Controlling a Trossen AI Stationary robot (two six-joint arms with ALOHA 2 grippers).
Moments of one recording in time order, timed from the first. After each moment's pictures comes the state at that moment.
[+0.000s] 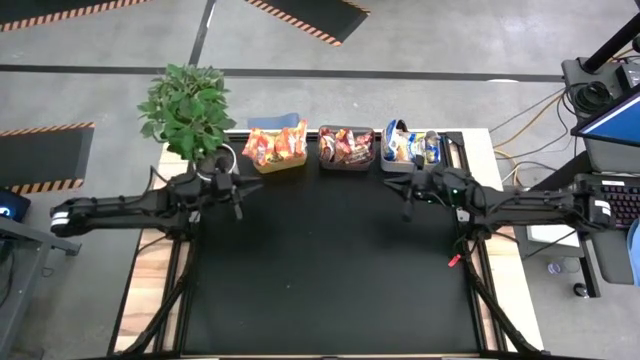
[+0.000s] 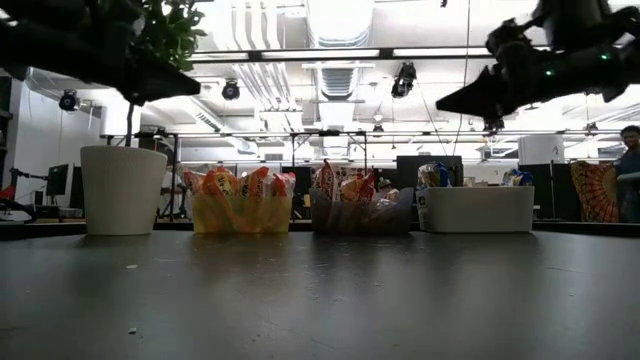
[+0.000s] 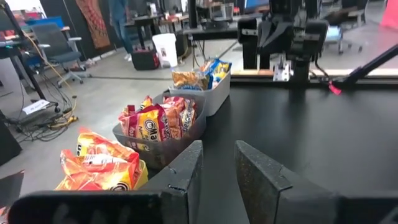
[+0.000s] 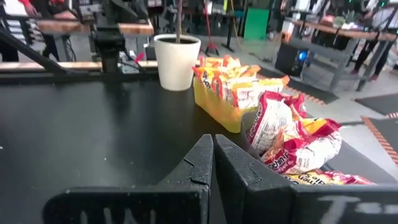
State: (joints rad) left arm 0.18 0.50 0.29 0.09 -0.20 0.09; right arm -0.28 0.79 0.25 0.43 -0.01 -0.09
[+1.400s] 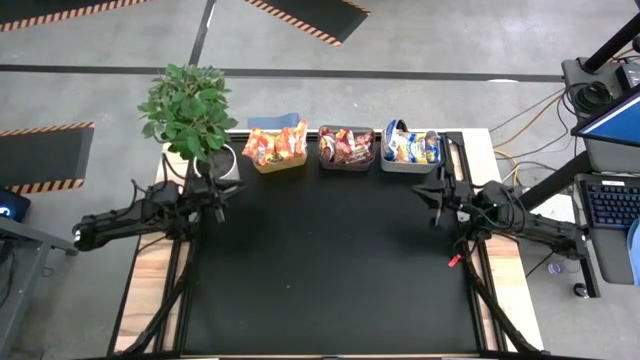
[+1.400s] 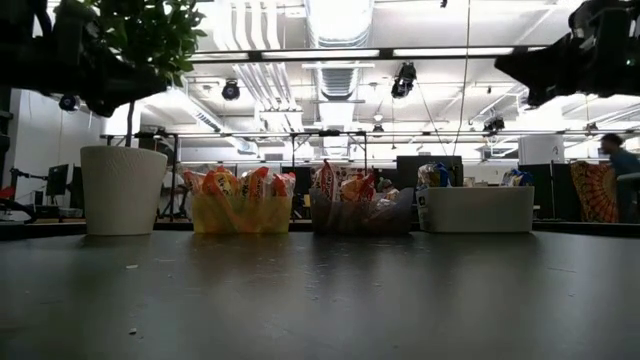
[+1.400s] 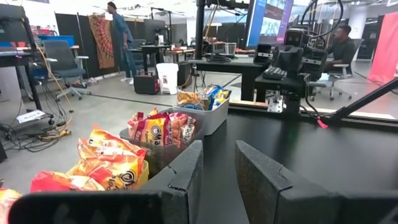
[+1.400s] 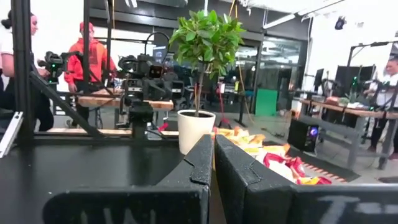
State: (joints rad) left arm 0.18 0.00 0.16 -0.14 -0.20 0.01; right arm -0.28 0.04 0.05 0.17 -0.11 -0.09
